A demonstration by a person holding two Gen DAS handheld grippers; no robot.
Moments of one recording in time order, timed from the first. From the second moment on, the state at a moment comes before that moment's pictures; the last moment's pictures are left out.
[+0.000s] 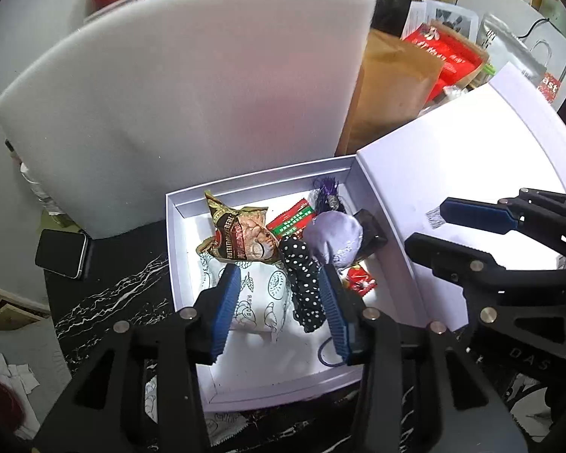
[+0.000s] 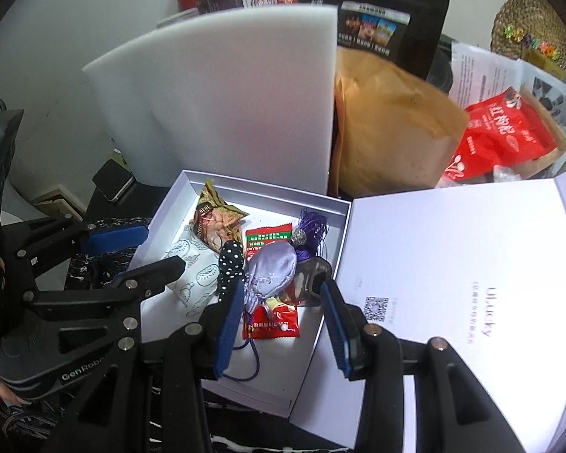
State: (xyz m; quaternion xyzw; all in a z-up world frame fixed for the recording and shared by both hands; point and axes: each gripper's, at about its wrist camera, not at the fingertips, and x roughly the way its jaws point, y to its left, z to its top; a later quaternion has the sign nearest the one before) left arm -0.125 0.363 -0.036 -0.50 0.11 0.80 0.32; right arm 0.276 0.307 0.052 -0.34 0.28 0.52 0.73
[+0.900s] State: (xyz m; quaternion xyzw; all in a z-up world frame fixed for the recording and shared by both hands) left arm -0.054 0.258 0.052 -0.45 0.08 0.85 0.26; right arm 0.181 0.249 0.093 -0.34 0.22 0.55 0.74
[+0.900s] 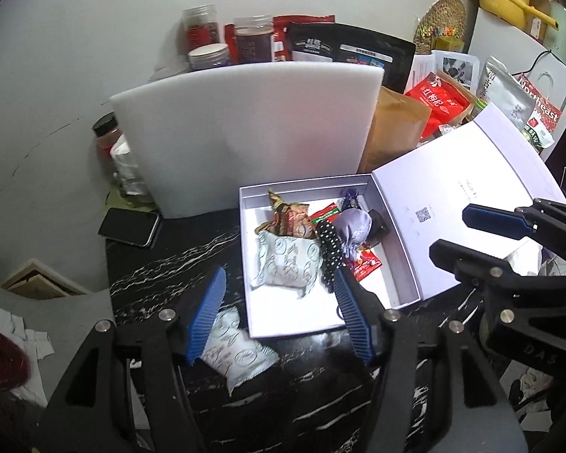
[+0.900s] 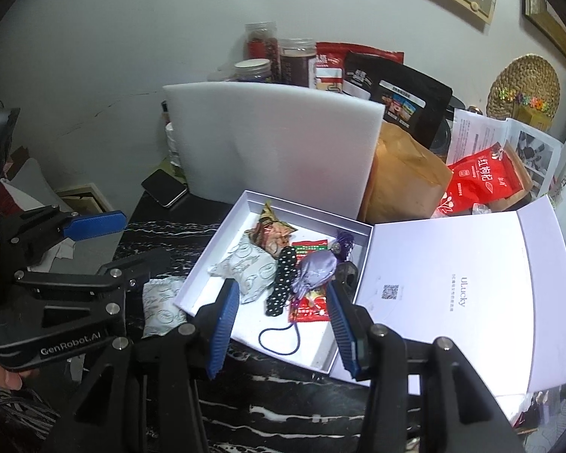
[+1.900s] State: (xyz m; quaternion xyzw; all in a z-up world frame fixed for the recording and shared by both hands) left arm 0.003 0.117 0.026 -0.49 0.06 0.84 0.22; right arm 0.074 0.229 0.040 -0.34 0.25 0.55 0.72
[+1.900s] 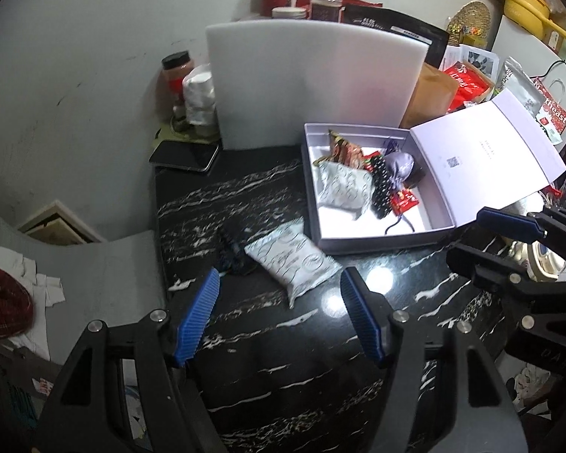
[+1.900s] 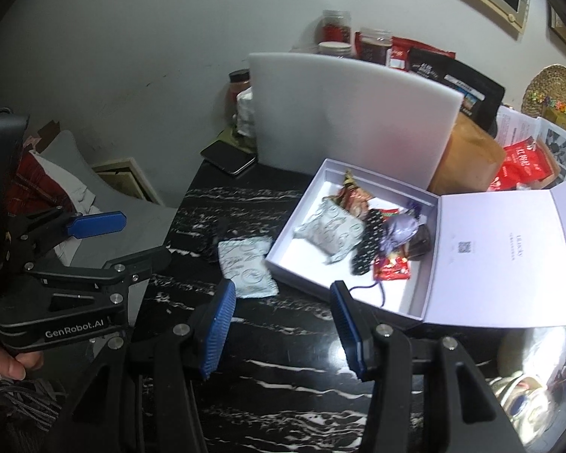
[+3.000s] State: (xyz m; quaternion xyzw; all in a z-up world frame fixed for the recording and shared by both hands) left arm -0.084 0.077 -0.083 -0.56 0.03 0.80 0.20; right arm 0.095 0.325 -0.062 -0.35 0.37 0.51 0.69
